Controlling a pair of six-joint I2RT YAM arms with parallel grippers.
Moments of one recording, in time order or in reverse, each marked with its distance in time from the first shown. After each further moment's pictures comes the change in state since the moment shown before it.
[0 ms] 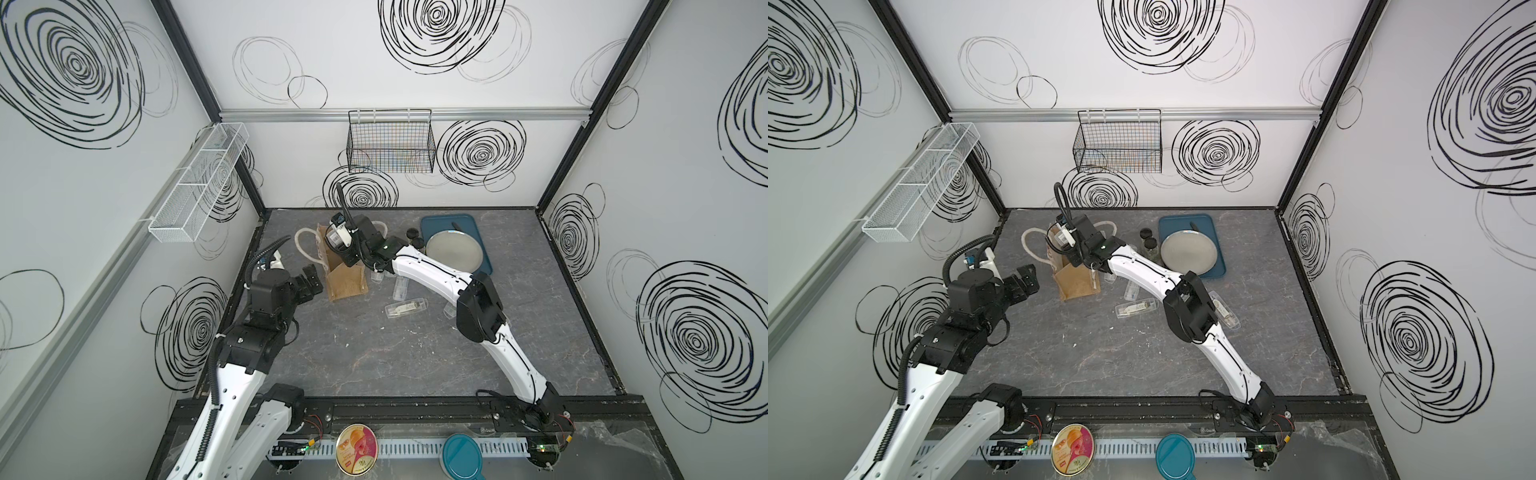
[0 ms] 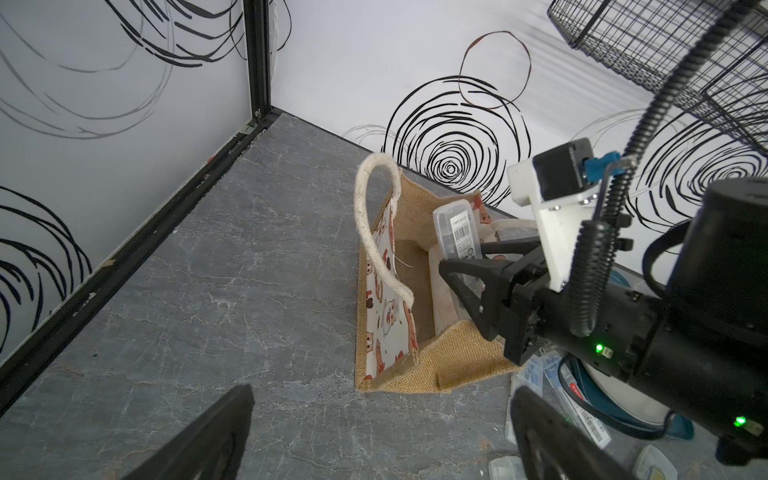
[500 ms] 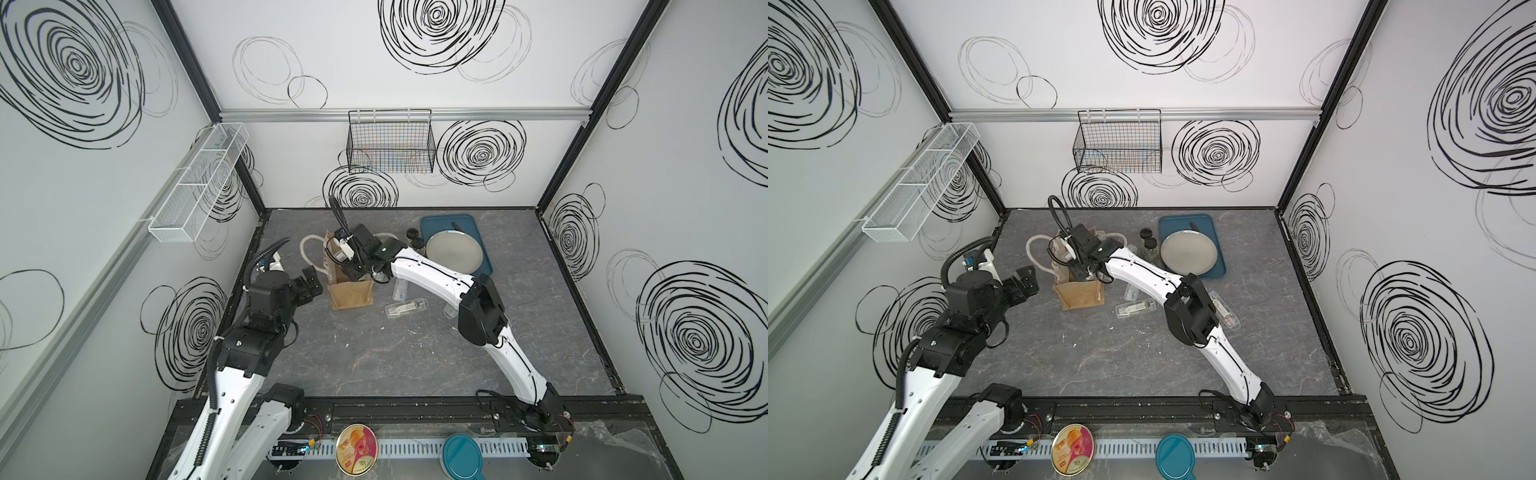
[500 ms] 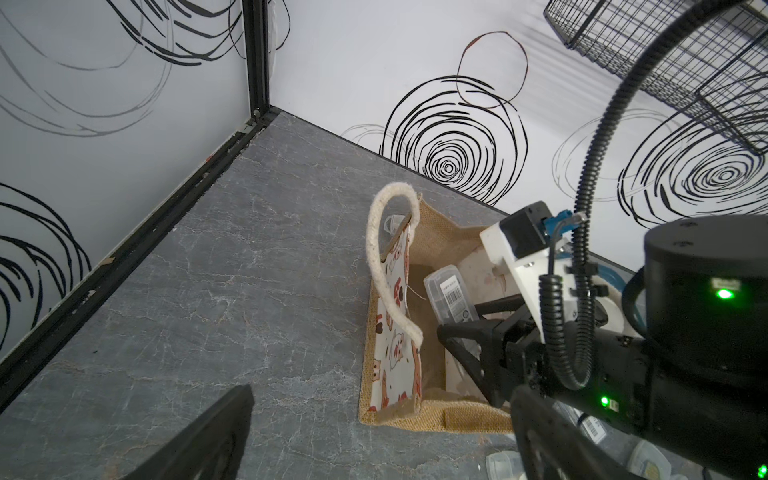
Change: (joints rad) left arm -0.005 -0.020 0.000 -0.012 0.001 -0.005; right arm 0.022 -0.035 -0.016 -0.284 -0.014 0.087
